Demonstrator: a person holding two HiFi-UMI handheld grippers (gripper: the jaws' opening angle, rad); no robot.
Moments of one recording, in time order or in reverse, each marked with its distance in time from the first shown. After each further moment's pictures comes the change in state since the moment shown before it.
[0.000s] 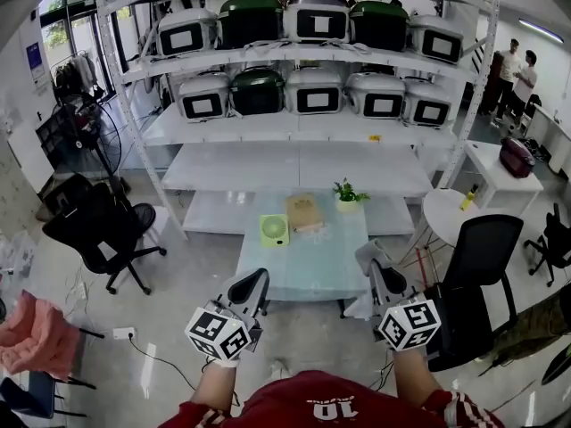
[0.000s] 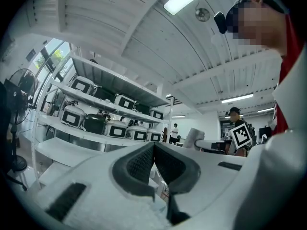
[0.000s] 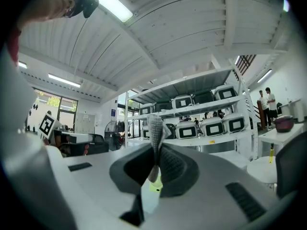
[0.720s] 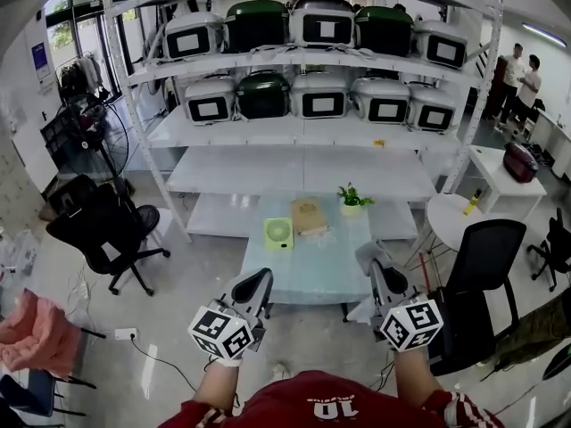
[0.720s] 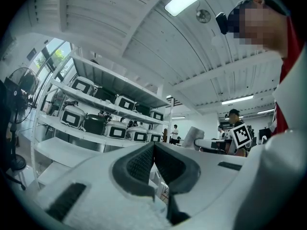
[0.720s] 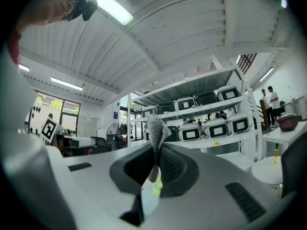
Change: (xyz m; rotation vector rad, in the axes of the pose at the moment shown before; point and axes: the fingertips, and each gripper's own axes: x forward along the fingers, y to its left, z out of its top) left arm 0.003 0.005 0.005 -0.008 -0.013 -0.001; right arm 0.009 0.008 0.012 0.009 -0.028 0.032
